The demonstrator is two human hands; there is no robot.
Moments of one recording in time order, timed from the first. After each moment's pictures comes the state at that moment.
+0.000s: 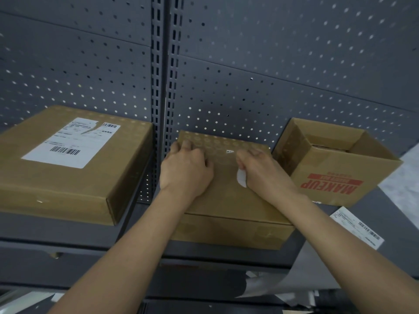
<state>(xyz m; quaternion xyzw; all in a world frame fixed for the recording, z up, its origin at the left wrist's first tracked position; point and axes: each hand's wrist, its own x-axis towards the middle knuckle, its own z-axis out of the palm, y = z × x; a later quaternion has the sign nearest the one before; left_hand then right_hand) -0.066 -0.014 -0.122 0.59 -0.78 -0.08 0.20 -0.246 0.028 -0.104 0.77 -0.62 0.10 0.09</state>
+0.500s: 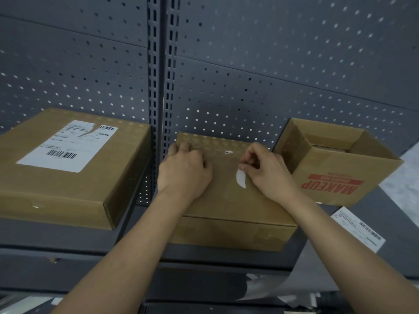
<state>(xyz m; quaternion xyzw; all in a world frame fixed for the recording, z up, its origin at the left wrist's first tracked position) -0.064 -0.014 -0.120 0.59 -0.78 -0.09 0.20 -0.255 0.031 -0.102 0.68 -0.66 0.30 -0.08</state>
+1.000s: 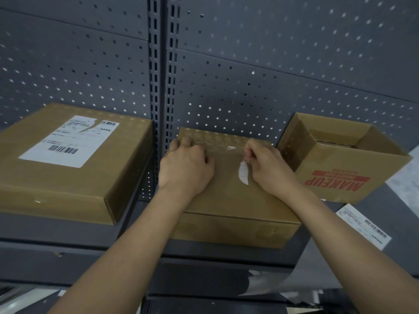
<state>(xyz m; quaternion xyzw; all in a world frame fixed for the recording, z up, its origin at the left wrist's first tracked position) -0.065 -0.015 -0.120 0.59 -0.78 -0.08 0.20 -0.250 0.029 -0.096 0.72 -0.66 0.22 -0.05</state>
